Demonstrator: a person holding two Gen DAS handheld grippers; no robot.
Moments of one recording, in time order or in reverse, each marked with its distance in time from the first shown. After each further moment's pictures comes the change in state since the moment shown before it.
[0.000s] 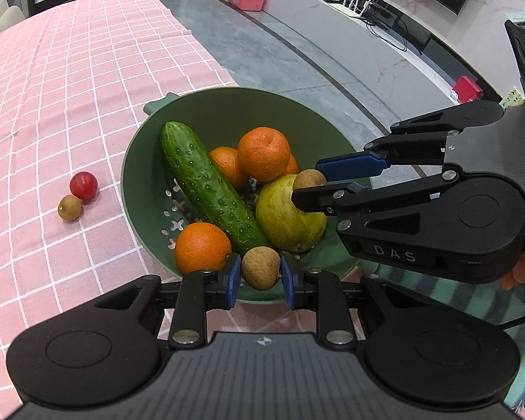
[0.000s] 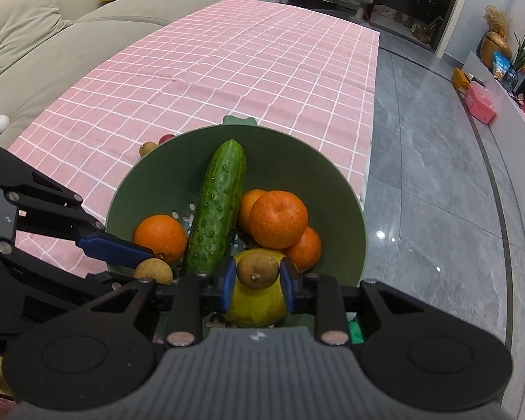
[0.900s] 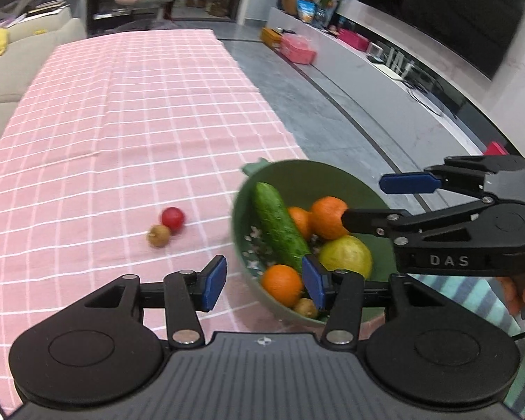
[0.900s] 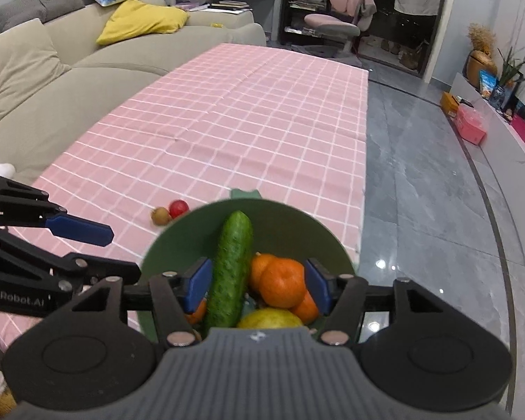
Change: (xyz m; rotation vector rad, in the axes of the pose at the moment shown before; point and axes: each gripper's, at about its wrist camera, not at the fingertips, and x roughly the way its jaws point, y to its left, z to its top) left arm -0.074 0.046 -0.002 -0.139 -0.179 0.107; right arm -0.034 0.010 0.031 0.044 -0.139 -0.002
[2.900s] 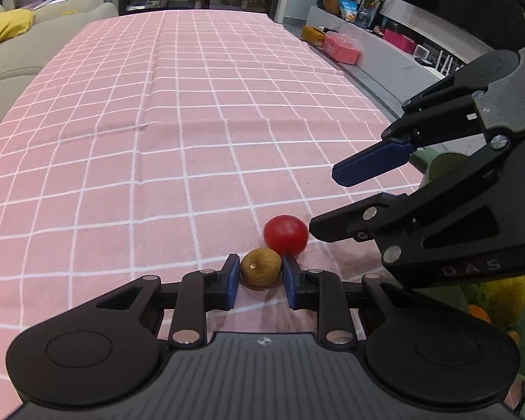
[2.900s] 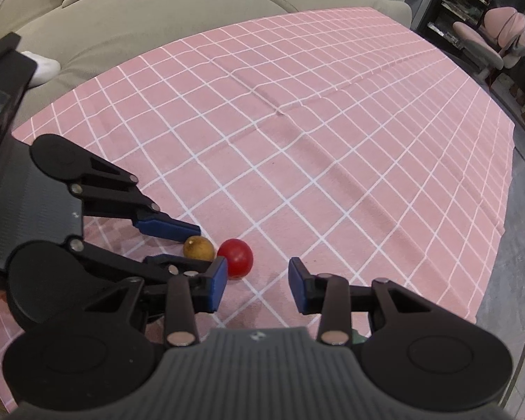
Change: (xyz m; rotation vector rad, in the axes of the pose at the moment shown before) left arm 0.101 0.099 -0.006 -0.037 -0.011 0.090; right arm 0.165 0.080 0.076 -0.438 0.191 0.232
